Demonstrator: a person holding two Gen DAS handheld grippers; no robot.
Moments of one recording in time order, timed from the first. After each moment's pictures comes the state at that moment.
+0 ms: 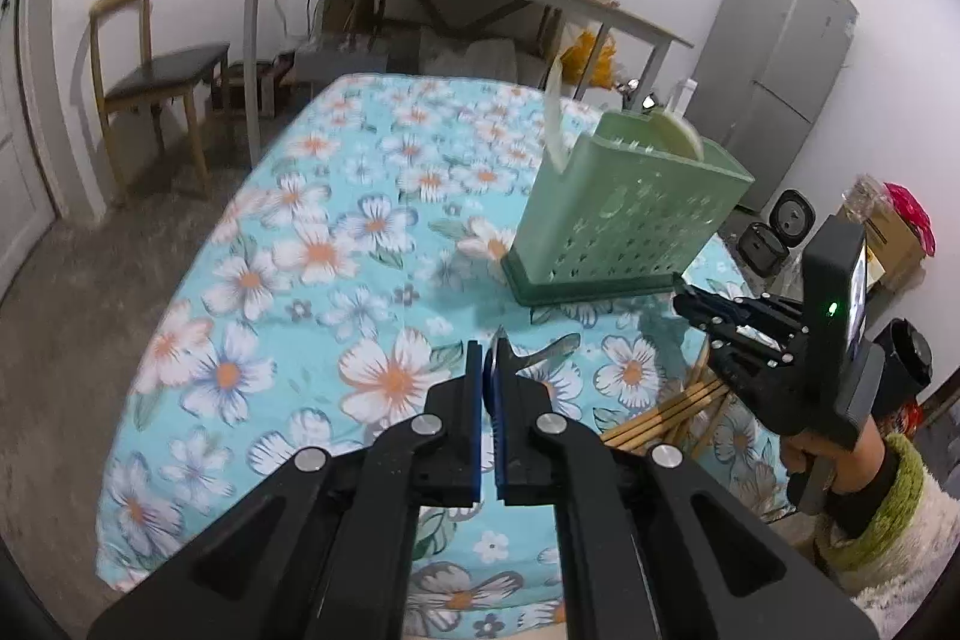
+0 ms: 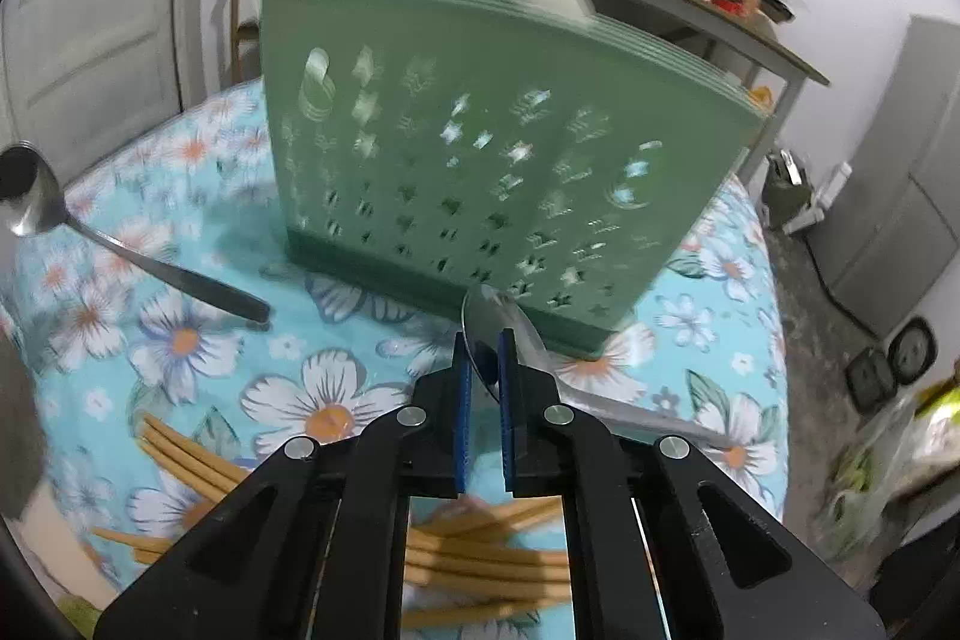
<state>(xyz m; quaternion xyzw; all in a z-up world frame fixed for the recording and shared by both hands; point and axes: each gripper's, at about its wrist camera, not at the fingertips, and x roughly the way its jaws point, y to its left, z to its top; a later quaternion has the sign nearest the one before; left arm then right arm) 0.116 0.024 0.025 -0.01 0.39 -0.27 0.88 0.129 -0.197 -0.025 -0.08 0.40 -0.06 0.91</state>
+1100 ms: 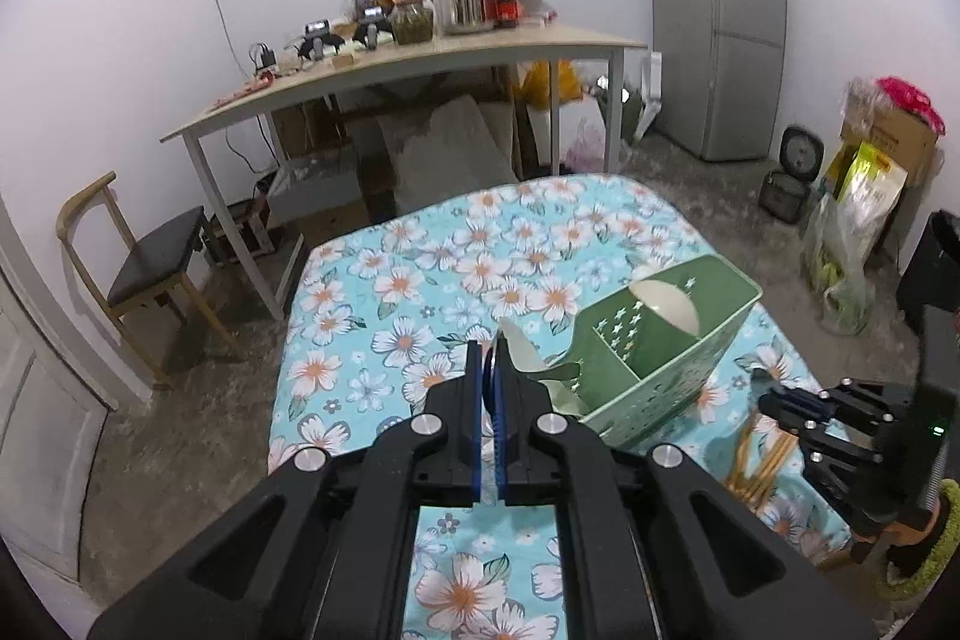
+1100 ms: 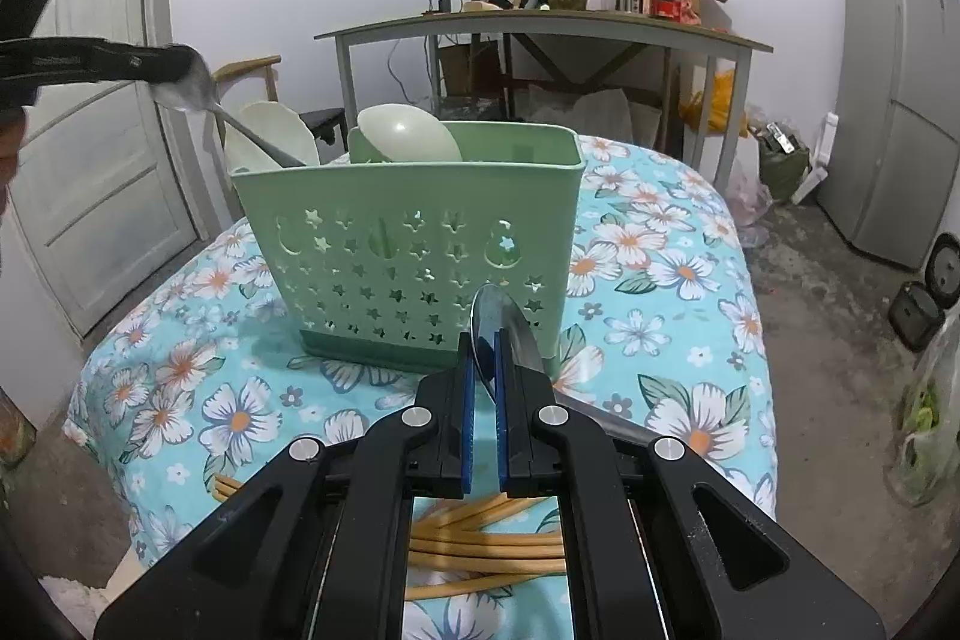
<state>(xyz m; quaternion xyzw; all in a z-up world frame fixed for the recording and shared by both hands) 0.200 -0.069 0.120 0.15 0.32 -0.28 0.89 0.093 -0.234 0.012 0.03 0.33 -0.05 0.94</state>
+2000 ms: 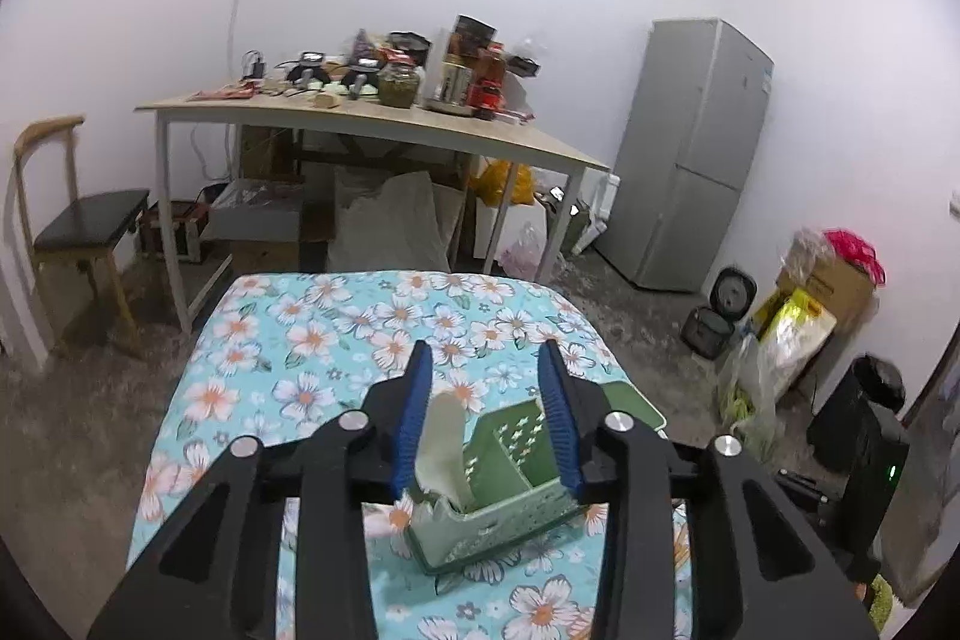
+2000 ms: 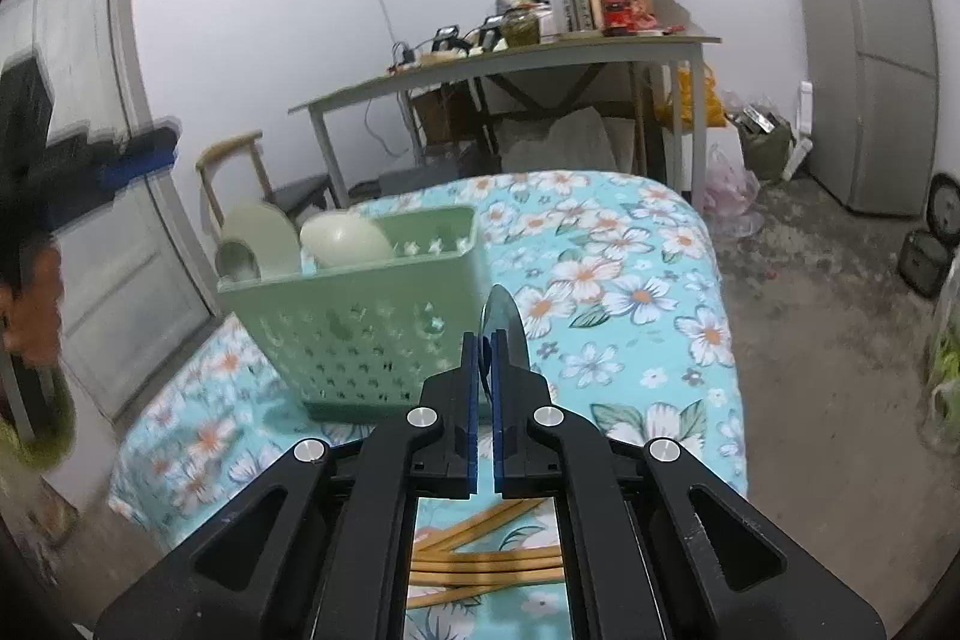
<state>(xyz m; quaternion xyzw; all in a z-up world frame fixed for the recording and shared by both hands) 0.194 -0.054 0.129 -0.04 0.25 -0.34 0.90 0.071 -0.286 0.046 0.13 0.28 -0.06 0.95</state>
